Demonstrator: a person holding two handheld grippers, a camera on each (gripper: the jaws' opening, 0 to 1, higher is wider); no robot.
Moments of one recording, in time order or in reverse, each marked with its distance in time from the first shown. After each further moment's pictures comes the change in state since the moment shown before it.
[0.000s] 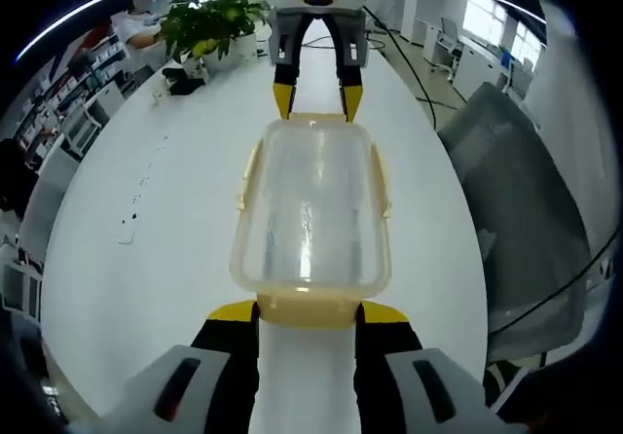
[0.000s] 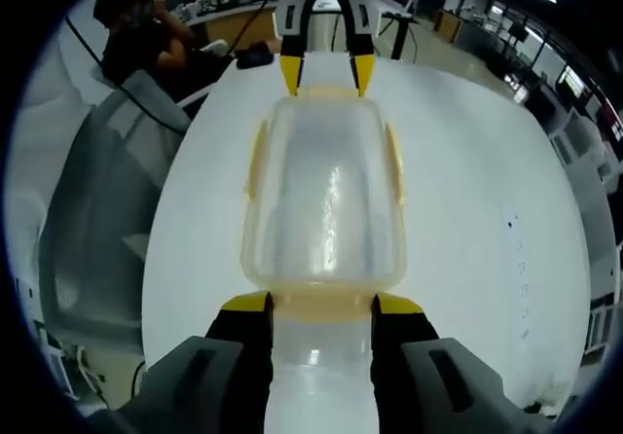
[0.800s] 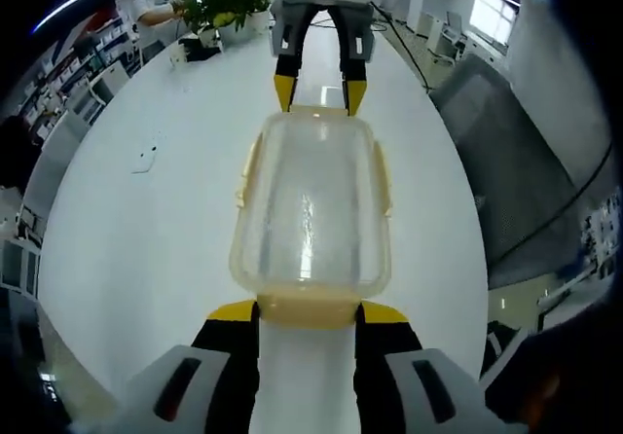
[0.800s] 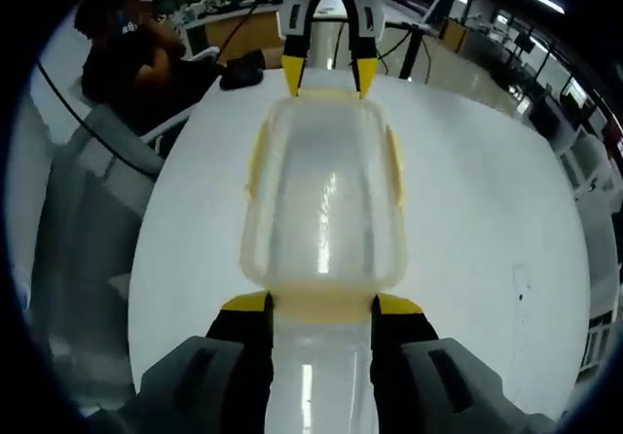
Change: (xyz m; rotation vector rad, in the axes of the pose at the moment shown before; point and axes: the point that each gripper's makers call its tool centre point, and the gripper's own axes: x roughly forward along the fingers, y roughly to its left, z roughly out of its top) left arm -0.055 0.007 -0.101 -0.035 0.076 -0.003; right arm 0.055 -0.015 0.101 -0.028 -0.038 0.001
